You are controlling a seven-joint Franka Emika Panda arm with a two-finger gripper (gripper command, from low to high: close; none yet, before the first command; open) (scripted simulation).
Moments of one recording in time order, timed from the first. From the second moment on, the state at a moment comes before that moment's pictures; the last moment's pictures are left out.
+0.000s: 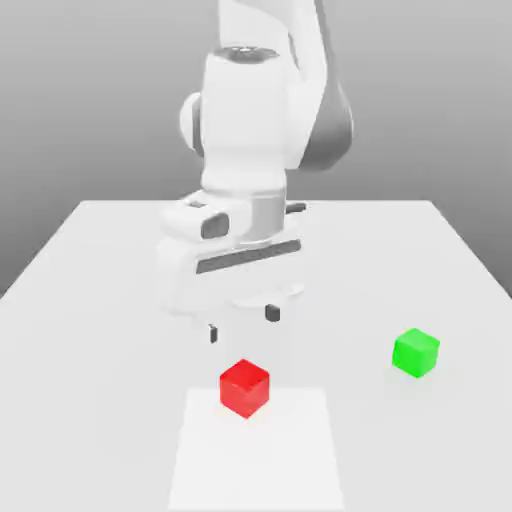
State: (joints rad) arm 0.14 -0.18 -0.21 -2.89 -0.12 2.78 0.03
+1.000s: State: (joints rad) arm 0.14 -0.14 -0.03 -2.94 -0.01 2.80 -0.12
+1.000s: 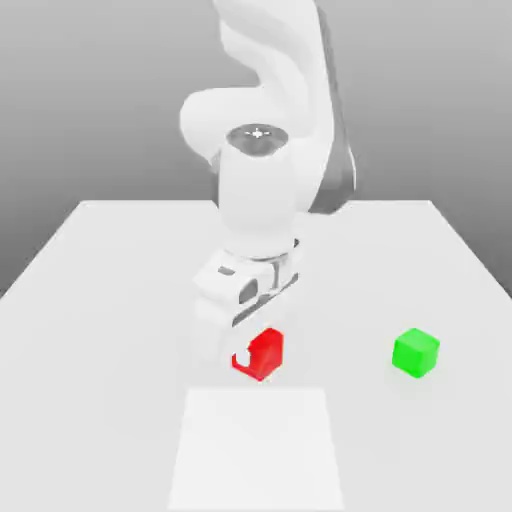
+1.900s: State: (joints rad) arm 0.57 0.02 0.26 -2.90 -0.03 2.91 -0.08
